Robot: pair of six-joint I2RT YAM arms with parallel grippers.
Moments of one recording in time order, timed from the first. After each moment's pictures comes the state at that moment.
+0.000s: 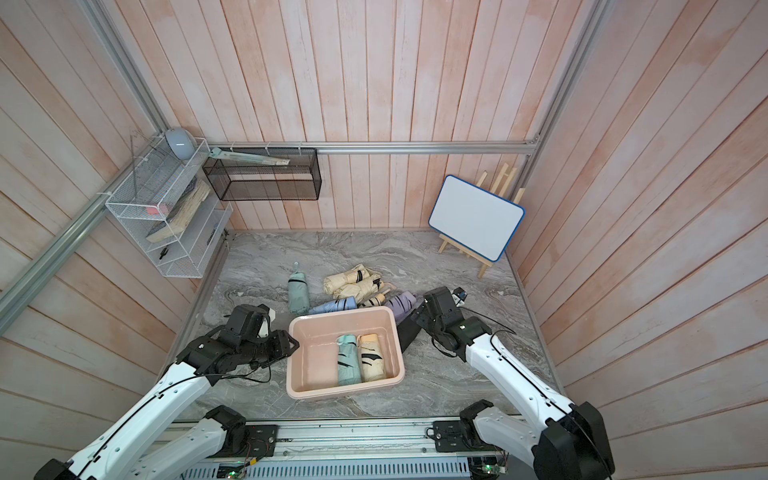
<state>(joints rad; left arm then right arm) -0.43 0.88 0.71 -0.82 0.21 -0.73 0.48 1.12 0.73 -0.56 0.14 1.07</state>
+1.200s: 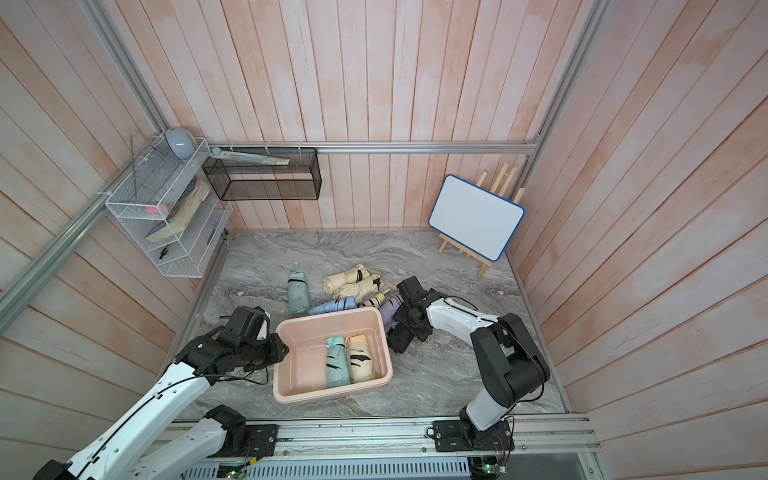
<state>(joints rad) -0.43 0.88 0.71 -0.91 0.11 -0.70 0.52 1.64 0.93 -0.53 0.05 1.11</state>
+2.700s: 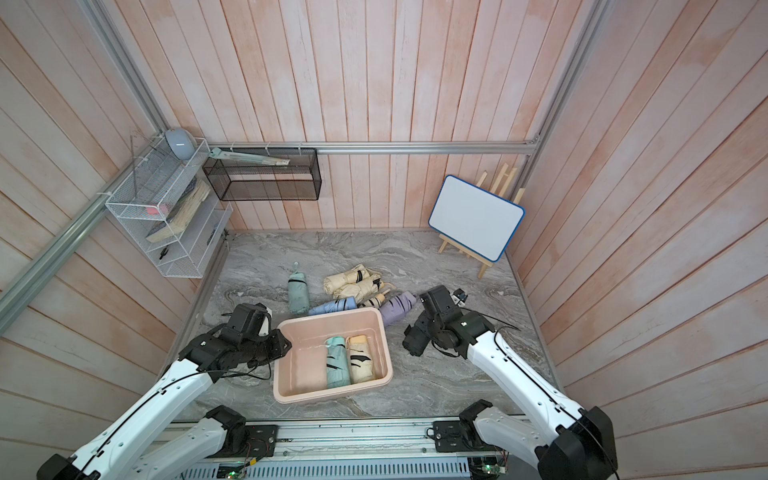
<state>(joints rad) -0.43 0.91 0.71 -0.83 0.13 -0.71 0.54 1.04 0.87 -0.83 0.18 1.12</state>
